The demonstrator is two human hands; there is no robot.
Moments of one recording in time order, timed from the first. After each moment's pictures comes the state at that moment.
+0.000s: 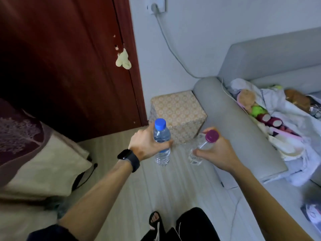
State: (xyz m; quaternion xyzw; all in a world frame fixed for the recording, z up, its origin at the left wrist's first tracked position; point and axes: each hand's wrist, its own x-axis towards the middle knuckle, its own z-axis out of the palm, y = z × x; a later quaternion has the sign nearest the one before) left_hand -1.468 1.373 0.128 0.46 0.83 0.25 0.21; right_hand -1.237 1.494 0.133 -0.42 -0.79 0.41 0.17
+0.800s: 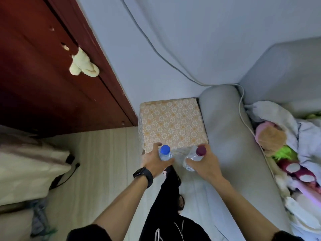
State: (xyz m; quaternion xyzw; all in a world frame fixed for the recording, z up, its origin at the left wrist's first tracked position) left_hand -1.511 1.729 -0.050 0.23 0.86 0.25 0.38; right_hand -1.350 1.864 -0.036 -0.49 -0.73 0.48 0.02
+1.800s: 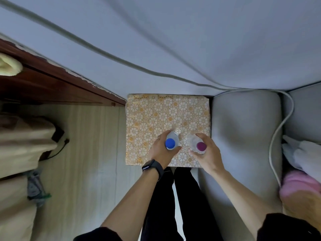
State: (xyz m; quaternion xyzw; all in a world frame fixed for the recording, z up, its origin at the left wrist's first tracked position) left_hand -1.595 1.962 -0.213 0.09 0.86 0.29 0.40; right_hand -1.463 2.108 -0.242 -0.40 -0.78 0.47 -0.09
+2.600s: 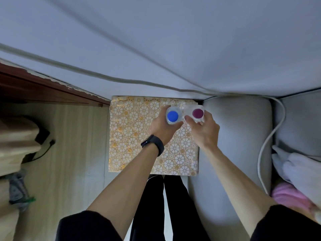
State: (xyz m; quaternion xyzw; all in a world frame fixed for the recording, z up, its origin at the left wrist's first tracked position) left_hand -1.641 2.078 -0.236 0.08 0.85 0.37 0.37; right_hand -1.541 2.191 -0.245 -0.51 -0.69 0.51 0.01
